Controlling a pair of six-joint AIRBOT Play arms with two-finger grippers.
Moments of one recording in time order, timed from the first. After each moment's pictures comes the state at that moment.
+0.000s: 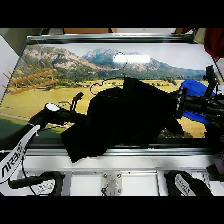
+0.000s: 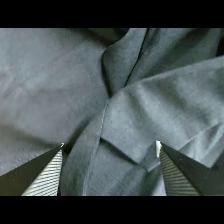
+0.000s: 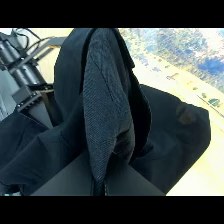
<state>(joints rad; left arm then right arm) -0.11 -1.45 0.79 0.56 -1.04 -0.64 -0.34 -0.98 0.86 -0.23 1.41 0.13</state>
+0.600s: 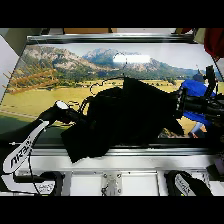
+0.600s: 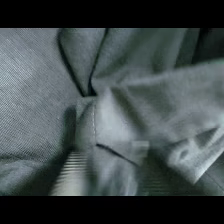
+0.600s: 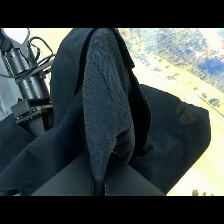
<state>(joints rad) -0.20 -1.53 0.86 0.63 -1.14 -0.65 -0.34 -0.98 0.86 -0.23 1.41 0.13</state>
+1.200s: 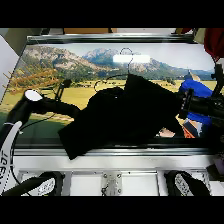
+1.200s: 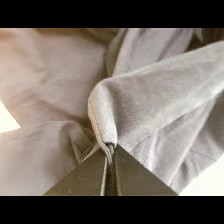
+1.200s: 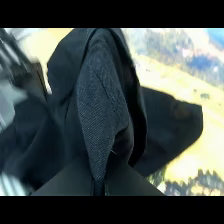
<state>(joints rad) 0.03 -1.27 0.97 0.82 -1.22 -0.78 -0.38 -0.90 0.86 -0.27 1.42 0.29</state>
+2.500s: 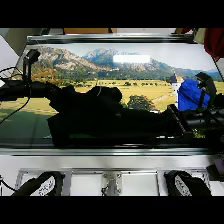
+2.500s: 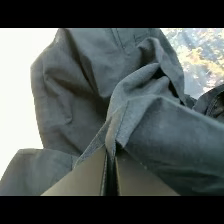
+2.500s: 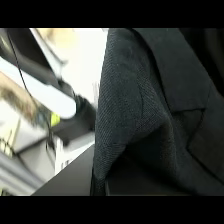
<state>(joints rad) 0.15 -1.14 1.23 0.86 -1.28 -0.82 -0.18 -0.85 0.86 -0.13 1.74 0.50</state>
